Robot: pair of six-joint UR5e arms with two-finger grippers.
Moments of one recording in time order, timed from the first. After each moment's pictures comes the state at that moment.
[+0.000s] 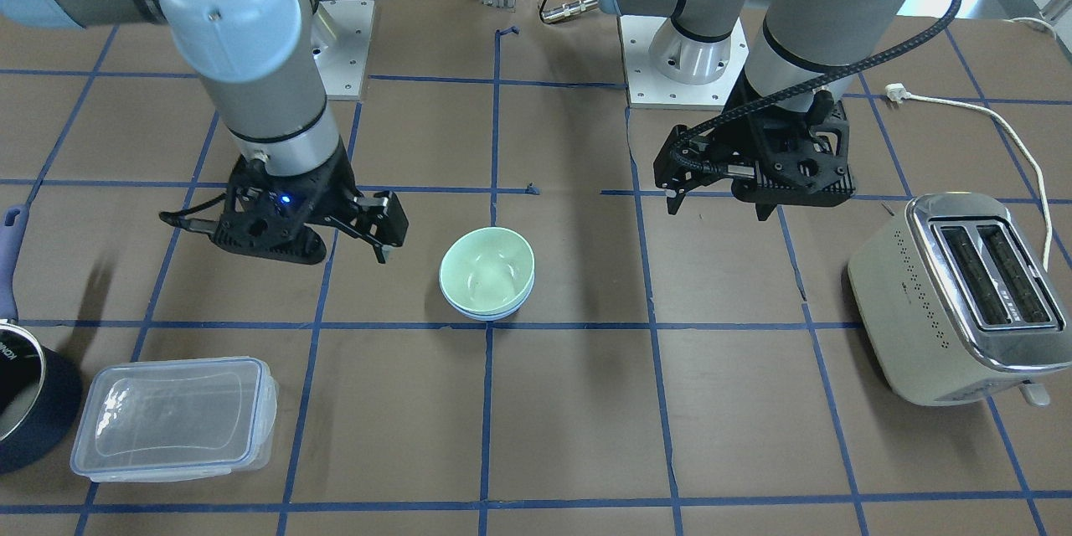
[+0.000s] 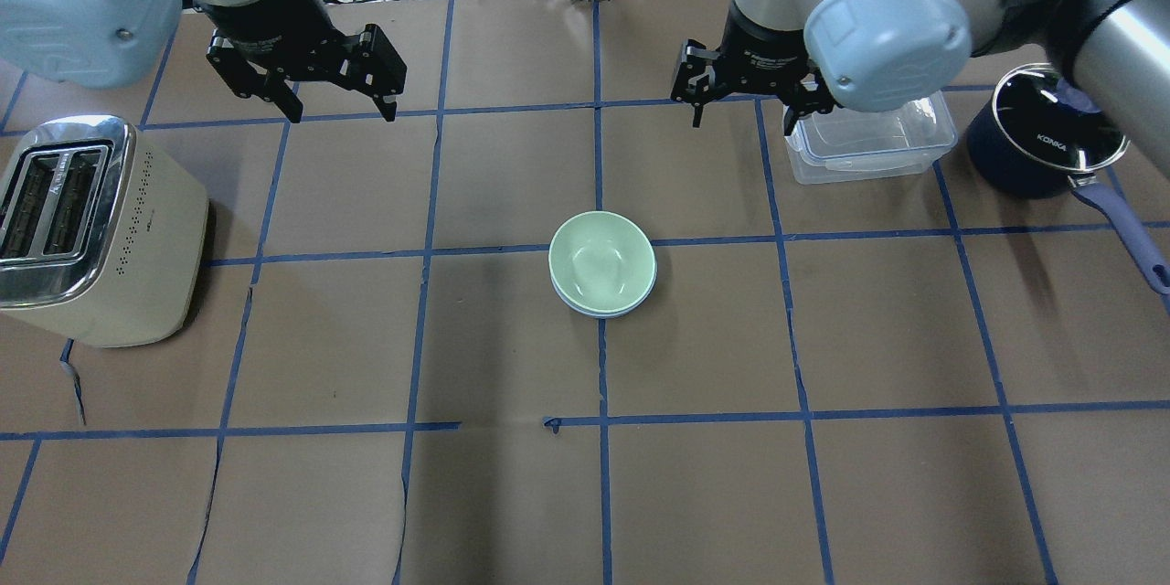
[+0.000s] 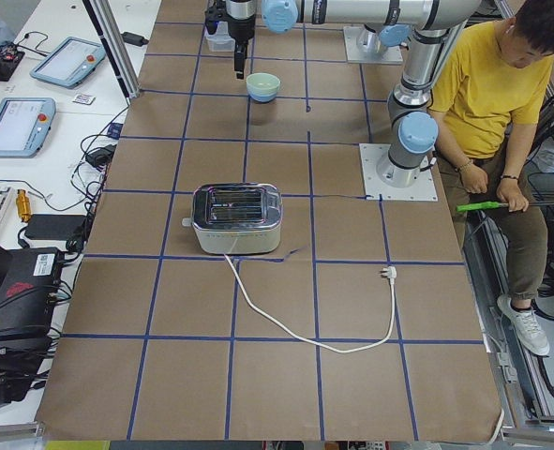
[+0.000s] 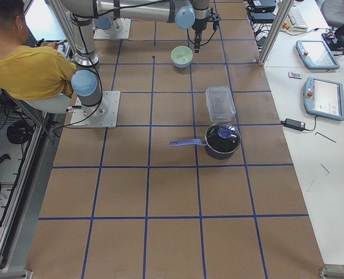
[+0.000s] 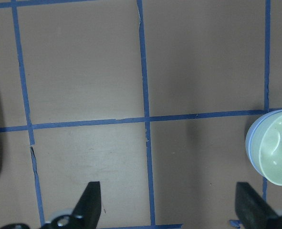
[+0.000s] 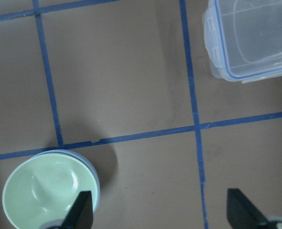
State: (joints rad) left arm -1.59 -1.69 -1.48 -1.53 1.60 0.01; right arm 1.68 -1.40 1.55 -1.76 -1.58 0.21
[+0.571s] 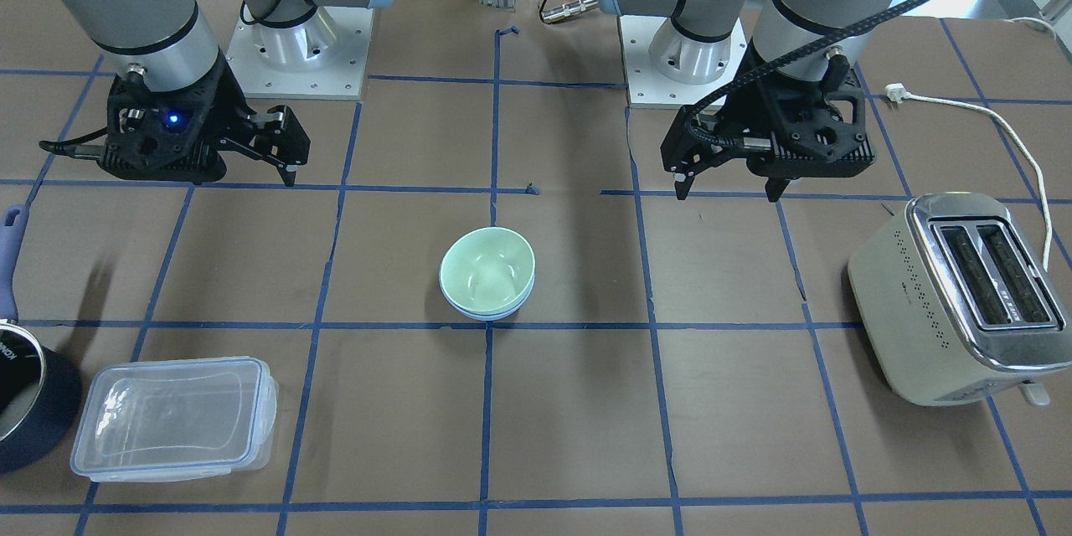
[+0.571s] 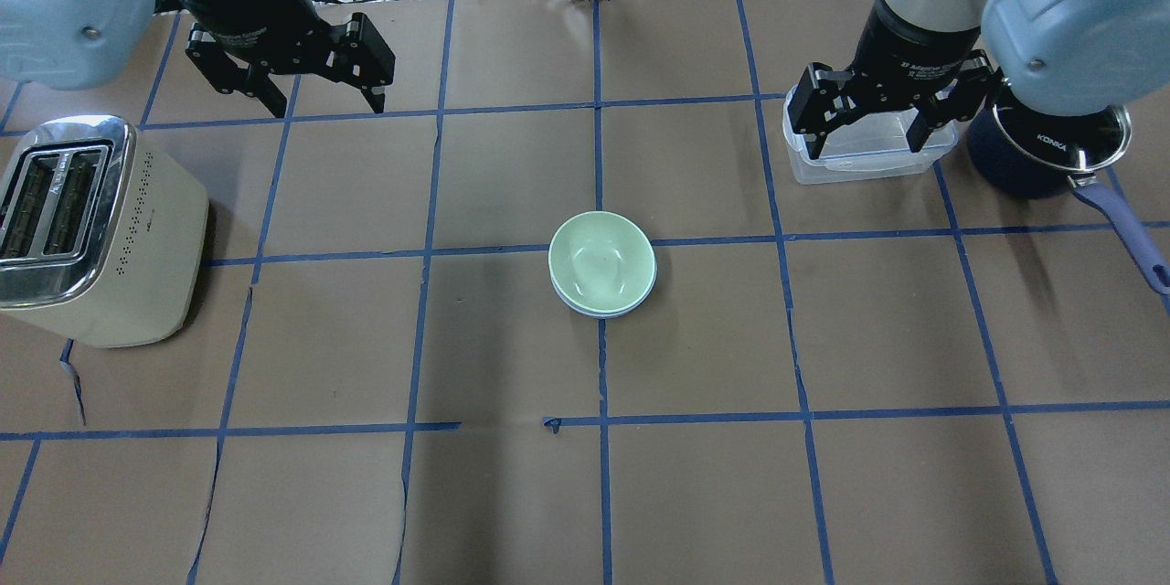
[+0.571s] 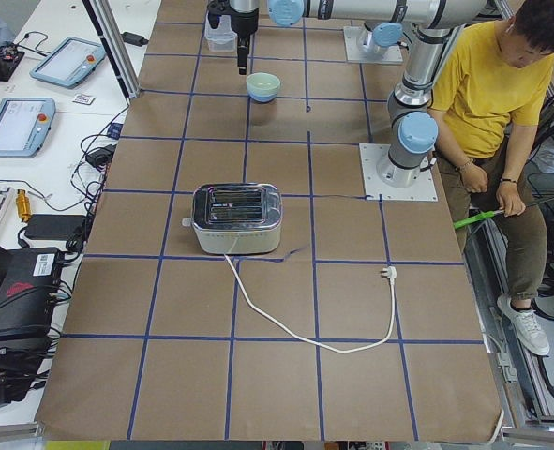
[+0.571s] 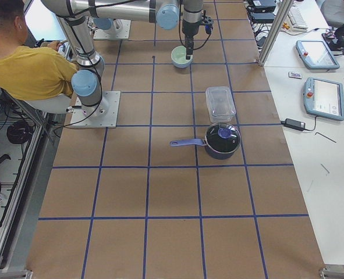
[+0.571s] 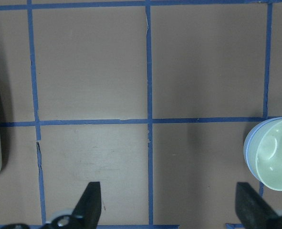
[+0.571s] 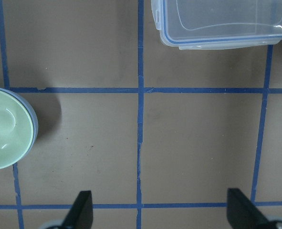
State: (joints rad) left arm -1.59 -1.65 -1.48 -1.55 1.62 -0.02; right arm 1.56 -1.53 1.62 -1.63 -1.60 -0.03
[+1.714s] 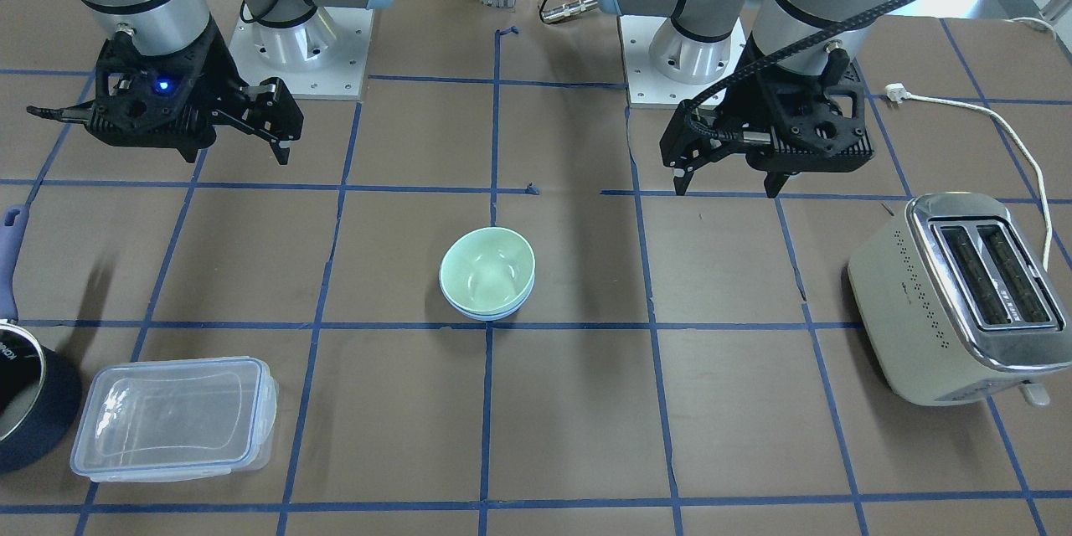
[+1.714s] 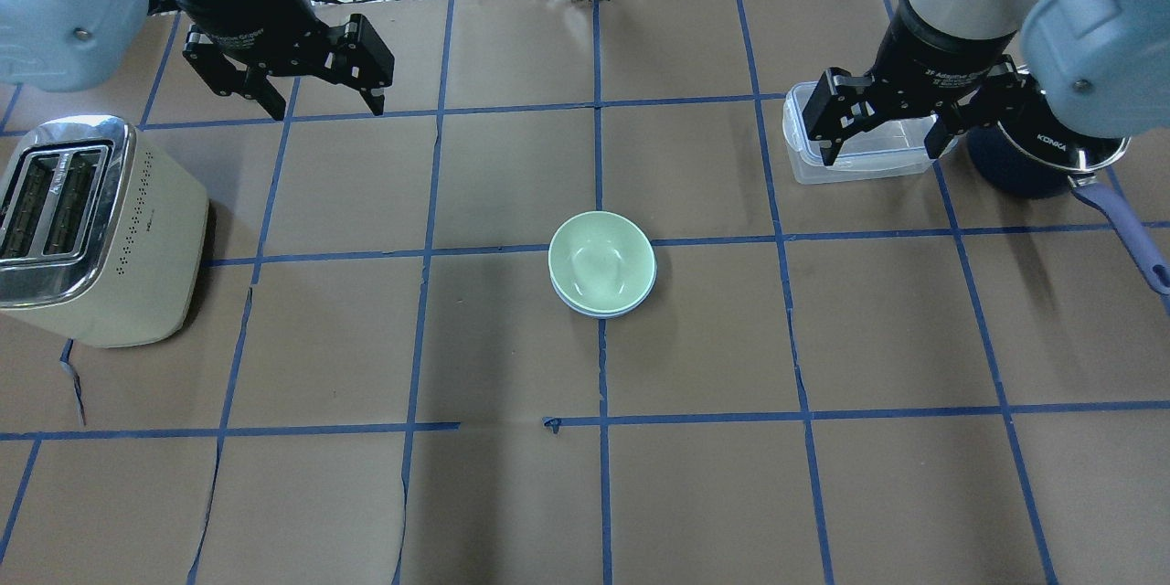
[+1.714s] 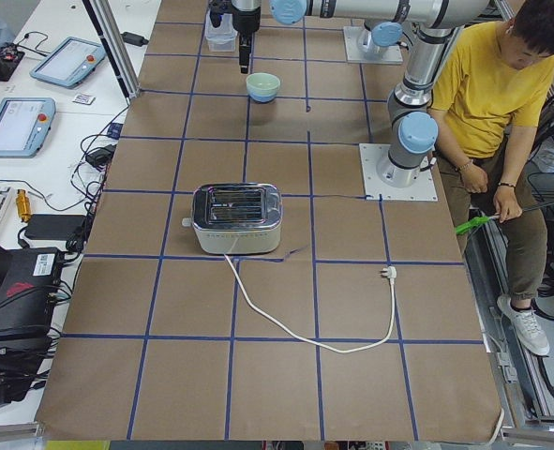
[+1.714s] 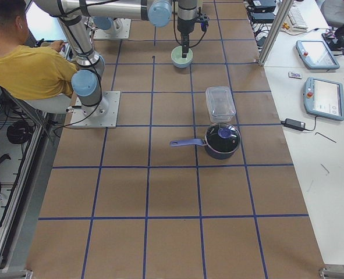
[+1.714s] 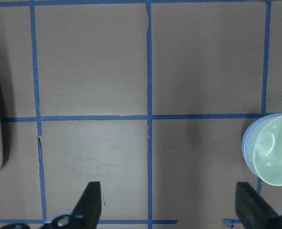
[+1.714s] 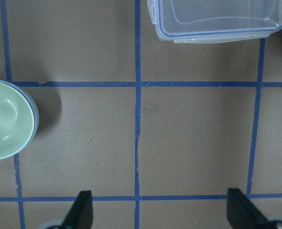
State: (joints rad) left arm -1.59 -1.65 -1.48 -1.55 1.61 -0.02; right arm 1.55 -1.59 1.64 -1.62 -1.60 -0.03
